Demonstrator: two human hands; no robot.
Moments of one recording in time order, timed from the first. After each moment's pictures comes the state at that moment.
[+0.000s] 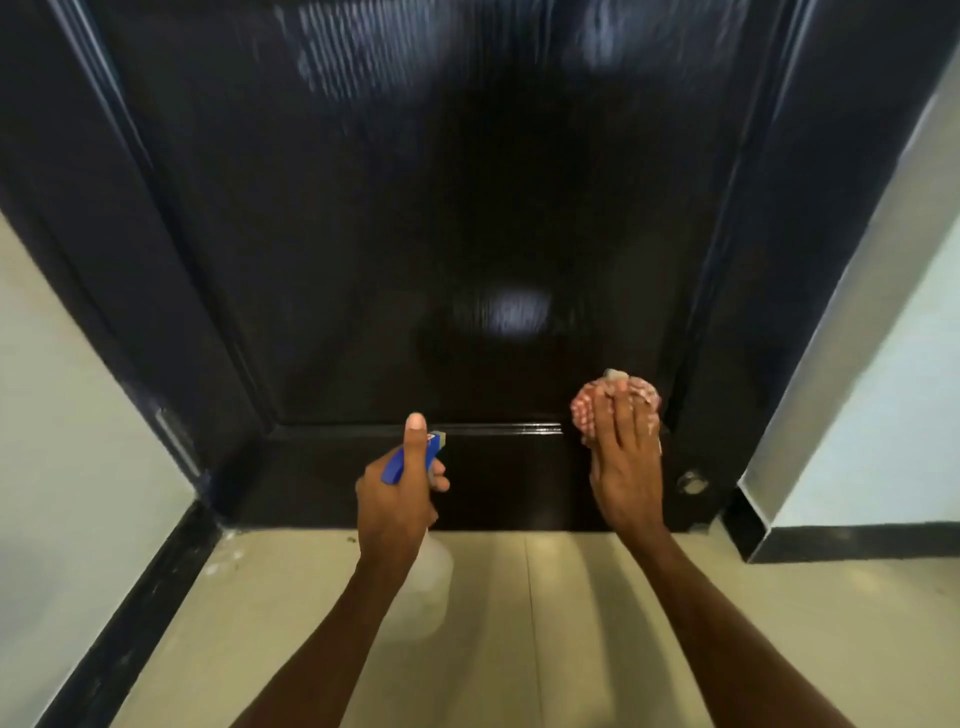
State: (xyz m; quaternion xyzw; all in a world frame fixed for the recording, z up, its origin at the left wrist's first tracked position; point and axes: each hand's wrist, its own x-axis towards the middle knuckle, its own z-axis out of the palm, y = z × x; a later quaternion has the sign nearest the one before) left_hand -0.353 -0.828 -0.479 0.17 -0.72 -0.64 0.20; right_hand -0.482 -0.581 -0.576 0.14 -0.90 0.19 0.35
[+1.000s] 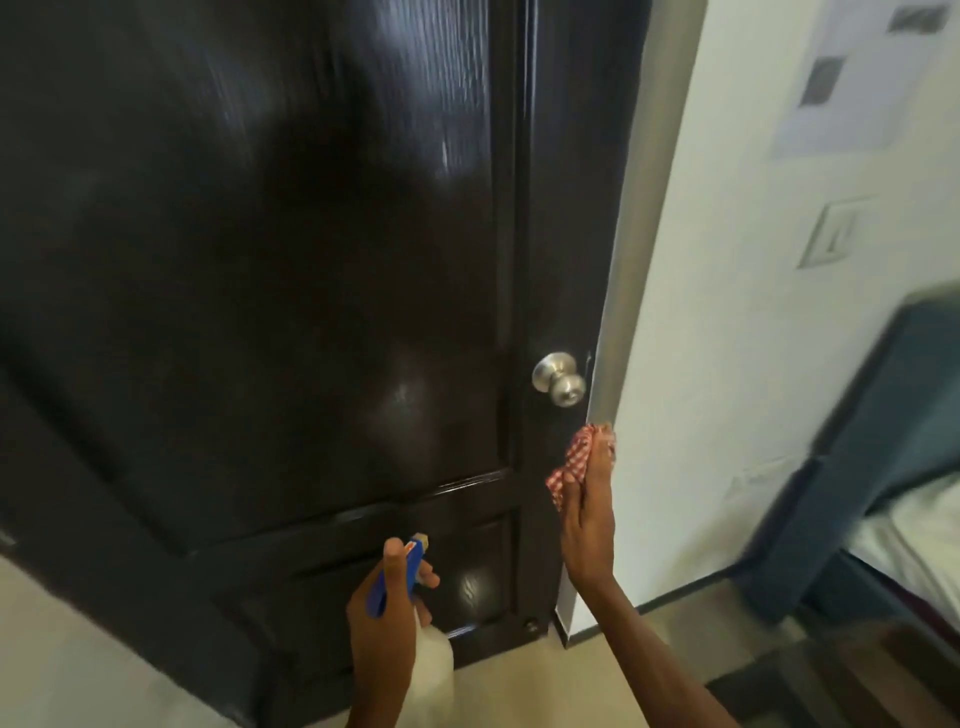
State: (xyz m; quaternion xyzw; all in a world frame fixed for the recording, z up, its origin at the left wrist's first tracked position) left_hand -0.274 -0.744 0.225 0.09 -0.68 -0.72 0.10; right_hand -0.337 -0.524 0.189 -0.04 -0.77 0.56 0.31
